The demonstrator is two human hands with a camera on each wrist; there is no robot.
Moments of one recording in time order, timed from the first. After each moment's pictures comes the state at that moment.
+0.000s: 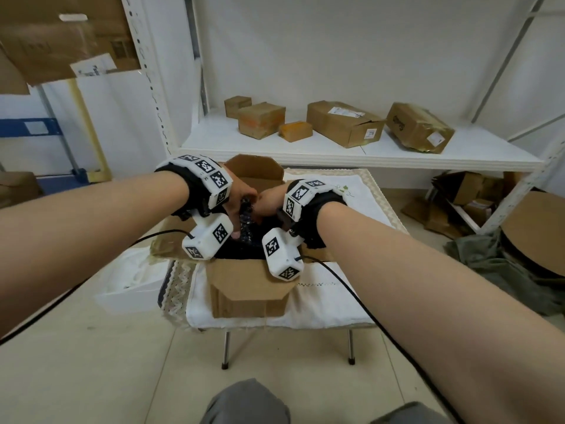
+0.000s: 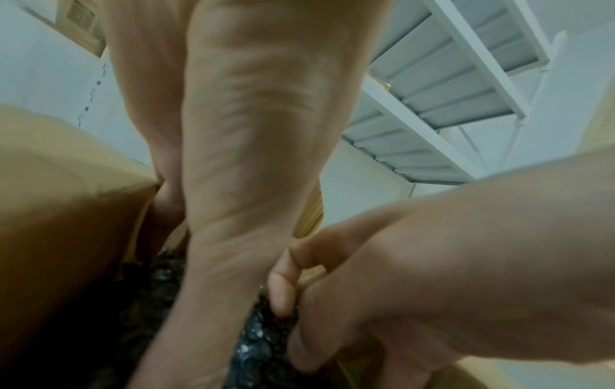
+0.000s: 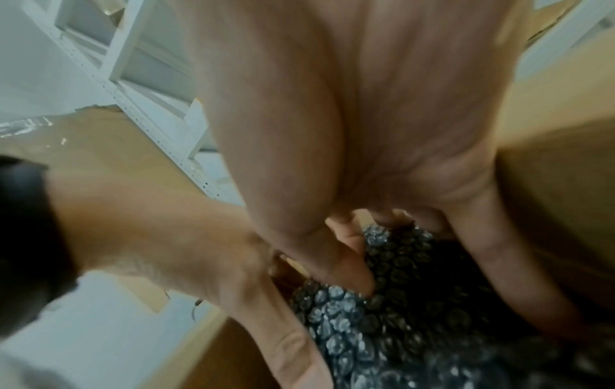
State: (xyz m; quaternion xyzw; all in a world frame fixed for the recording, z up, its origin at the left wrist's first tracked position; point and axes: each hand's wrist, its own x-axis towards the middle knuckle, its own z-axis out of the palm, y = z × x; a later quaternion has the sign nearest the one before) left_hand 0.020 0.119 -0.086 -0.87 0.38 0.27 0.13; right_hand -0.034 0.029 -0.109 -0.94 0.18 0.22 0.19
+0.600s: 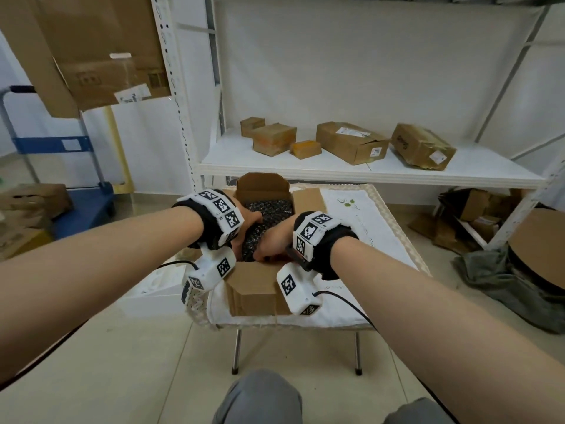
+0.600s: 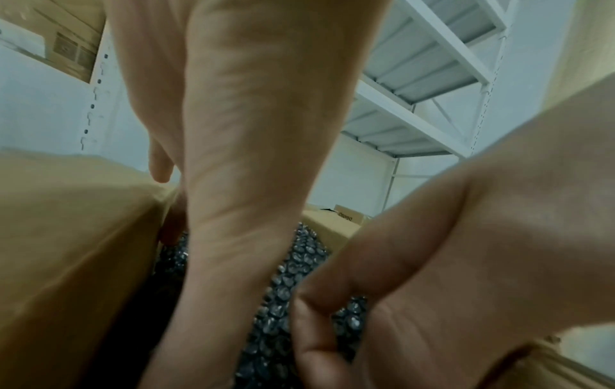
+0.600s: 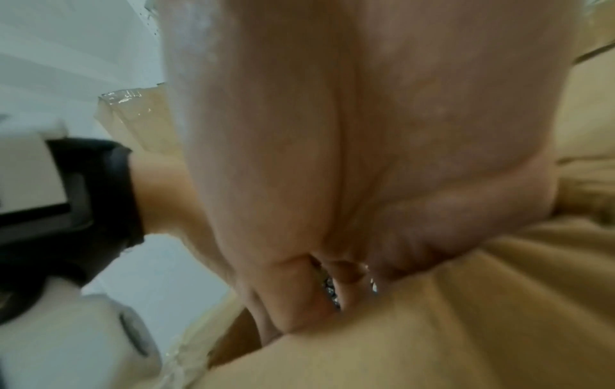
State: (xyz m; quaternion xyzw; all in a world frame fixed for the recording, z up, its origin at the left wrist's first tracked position) left_hand -0.015 0.154 -0.089 -0.87 0.39 0.19 0.26; right_hand -0.090 0.072 -0.108 -0.93 0.10 0.31 0.15
